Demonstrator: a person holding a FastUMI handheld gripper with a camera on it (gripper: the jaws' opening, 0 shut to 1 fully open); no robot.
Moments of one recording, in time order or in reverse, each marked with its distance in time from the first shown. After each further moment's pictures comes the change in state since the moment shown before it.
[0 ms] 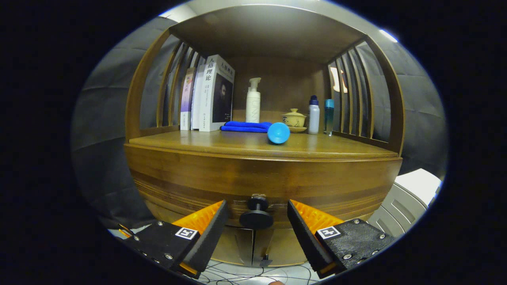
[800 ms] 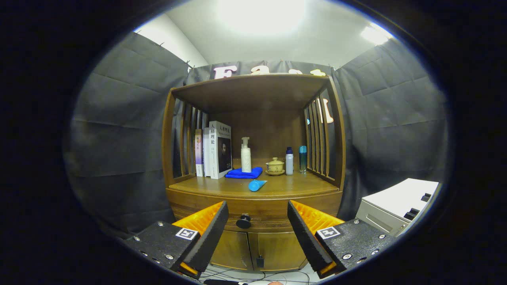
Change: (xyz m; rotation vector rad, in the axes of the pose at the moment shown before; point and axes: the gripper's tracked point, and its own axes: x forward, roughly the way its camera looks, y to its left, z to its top) arm -0.167 -0.040 0.089 0.030 -0.260 0.028
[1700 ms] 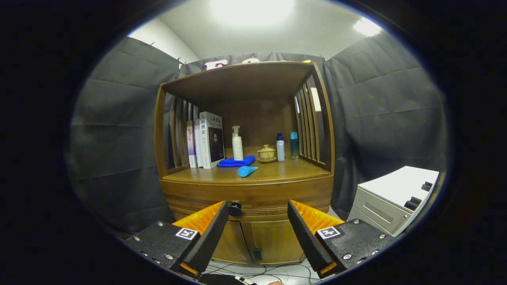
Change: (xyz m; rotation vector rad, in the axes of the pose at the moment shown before) arm -0.005 -0.025 -0.029 0.052 0.064 -0.035
